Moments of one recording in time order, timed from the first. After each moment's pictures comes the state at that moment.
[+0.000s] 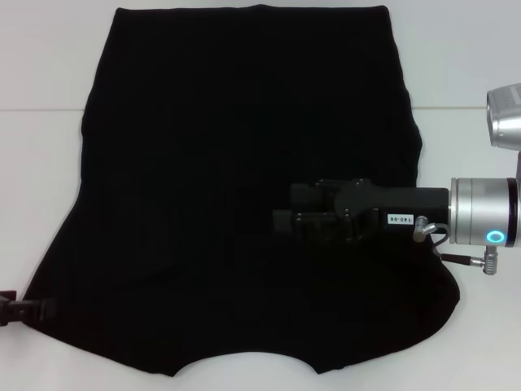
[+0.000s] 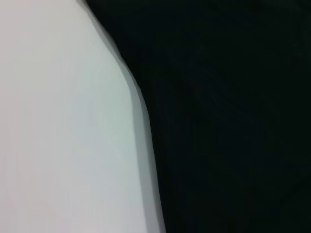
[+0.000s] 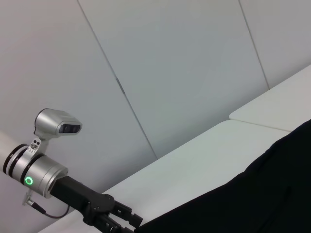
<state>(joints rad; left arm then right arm) -0.39 -2.12 0.35 1.07 2.57 1.53 -1.93 0.76 2.09 -0.70 -0.44 -1.97 -1.46 1.52</state>
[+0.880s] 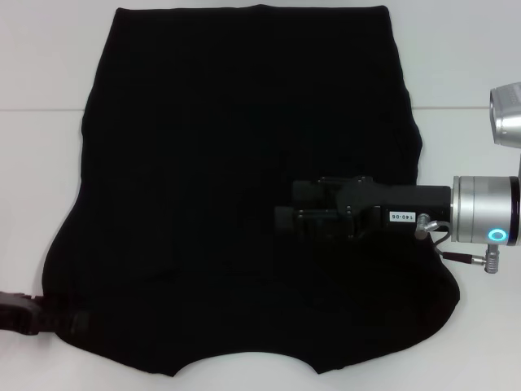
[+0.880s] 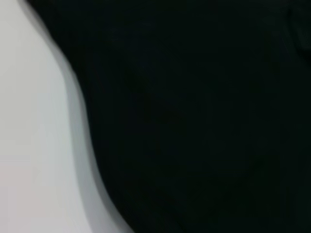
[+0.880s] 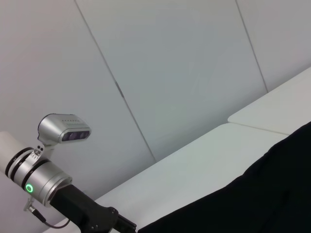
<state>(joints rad) -0.41 -2.13 0.46 1.07 2.58 1.57 -1.93 0.75 2.09 -0.70 -0.44 -1.97 -1.46 1.52</state>
